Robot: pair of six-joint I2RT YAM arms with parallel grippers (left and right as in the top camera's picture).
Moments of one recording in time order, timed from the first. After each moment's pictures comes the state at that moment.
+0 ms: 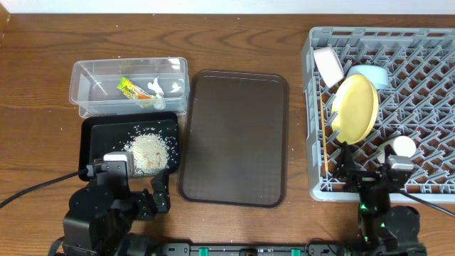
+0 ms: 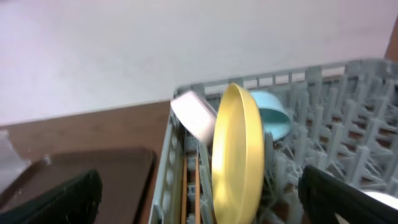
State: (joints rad) left arm -0.24 0.46 0.94 -1.13 -0.01 -0.28; right arm 0.11 0.04 0.21 -0.24 0.11 0.20
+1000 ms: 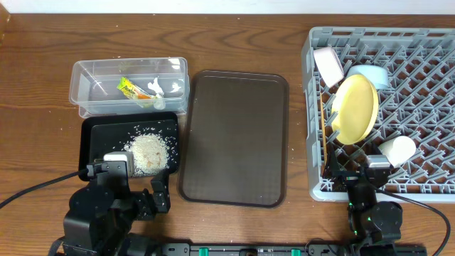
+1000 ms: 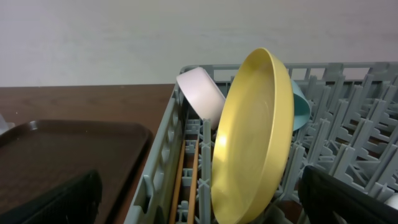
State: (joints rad) left arm -0.24 0.46 0.94 -1.13 -0.01 -0.28; right arm 0.11 0.01 0.01 -0.07 0.05 0.07
